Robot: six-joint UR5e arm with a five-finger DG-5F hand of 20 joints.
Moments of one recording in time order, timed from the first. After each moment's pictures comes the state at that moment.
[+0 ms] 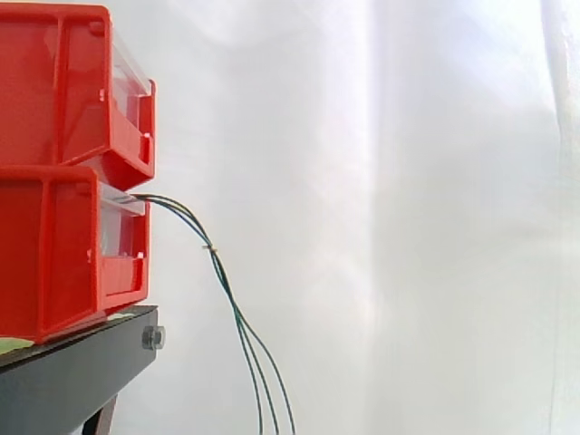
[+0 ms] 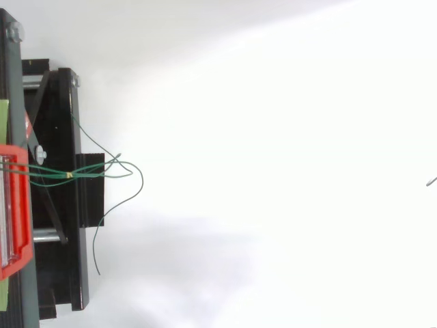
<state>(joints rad) 0.09 -1.56 -1.64 -3.12 -1.43 -0.10</state>
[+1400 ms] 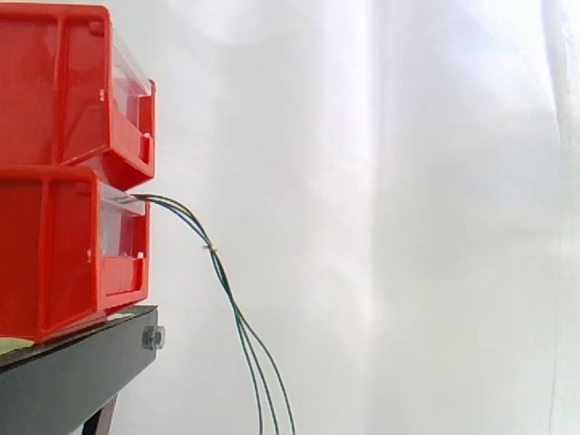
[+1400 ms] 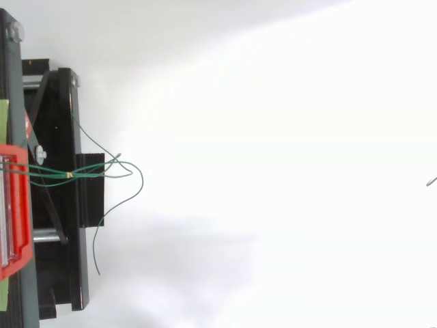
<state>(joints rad) 0.09 -1.56 -1.64 -3.12 -1.43 -0.10</state>
